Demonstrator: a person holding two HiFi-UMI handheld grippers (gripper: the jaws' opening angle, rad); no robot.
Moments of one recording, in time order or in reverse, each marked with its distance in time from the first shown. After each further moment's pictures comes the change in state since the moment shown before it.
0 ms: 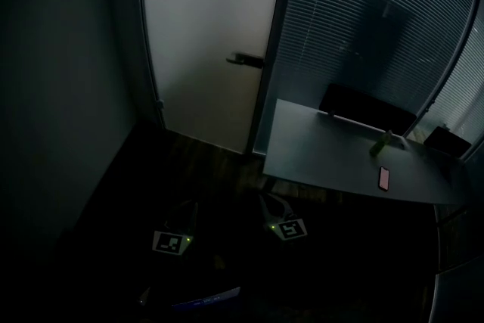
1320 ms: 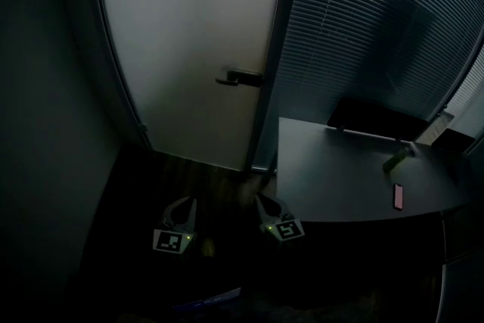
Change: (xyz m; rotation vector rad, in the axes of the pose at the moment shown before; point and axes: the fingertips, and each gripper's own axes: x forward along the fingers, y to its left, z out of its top) left arm 0.244 0.161 0.041 0.053 0.029 -0.098; right arm 0.246 -0.097 0.020 0.050 0.018 -0.090
